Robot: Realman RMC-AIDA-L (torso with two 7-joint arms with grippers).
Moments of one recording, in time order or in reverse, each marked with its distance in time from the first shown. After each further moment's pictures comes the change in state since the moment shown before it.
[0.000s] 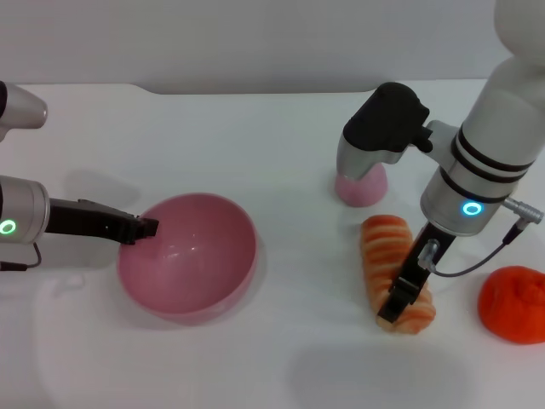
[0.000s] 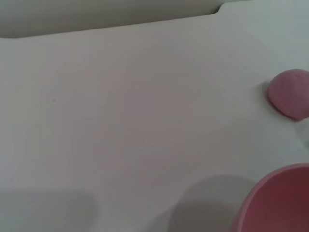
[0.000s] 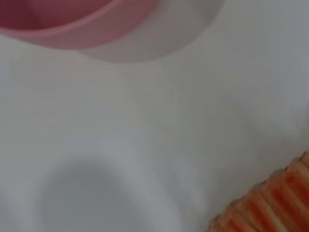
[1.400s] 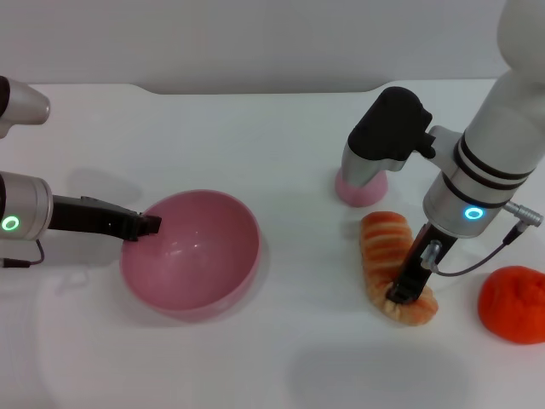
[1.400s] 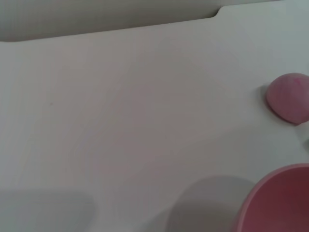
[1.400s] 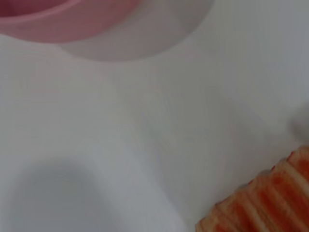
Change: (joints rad) left arm -0.008 -0.001 0.000 0.000 0.000 0.000 -0.011; right arm -0.029 -0.004 -0.037 -0.001 -0.007 0.072 -0.023
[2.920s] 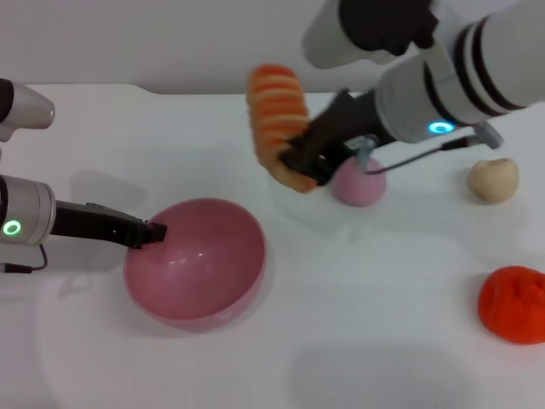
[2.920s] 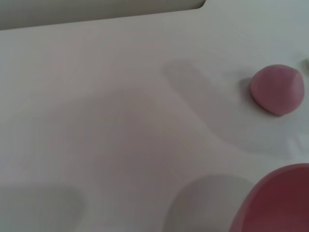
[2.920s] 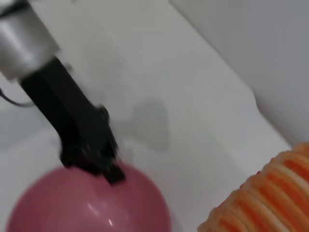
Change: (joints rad) left arm -0.003 0.000 0.000 0.000 -0.002 0.042 0.000; right arm -0.246 0.010 -0.063 -0.761 0.085 0.121 0.060
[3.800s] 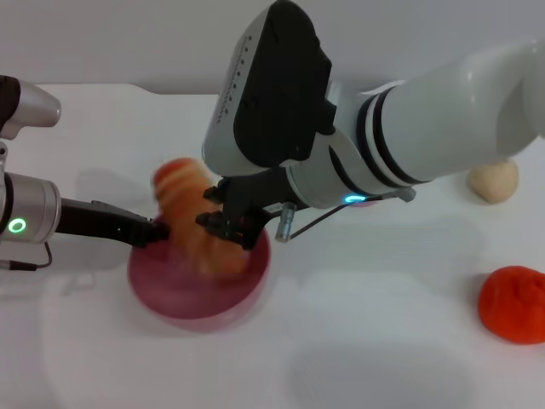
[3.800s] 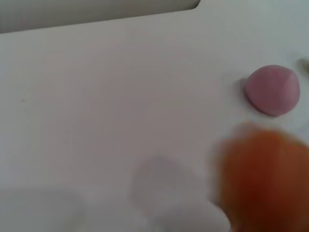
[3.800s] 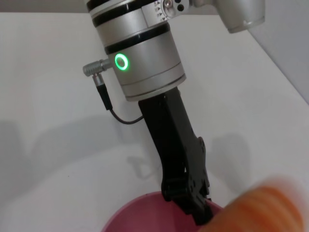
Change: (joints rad) left arm -0.008 -0.002 0.010 -0.002 -0.003 -0.004 0.004; right arm -0.002 0.005 -0.276 0.011 0.053 0.184 -0.008
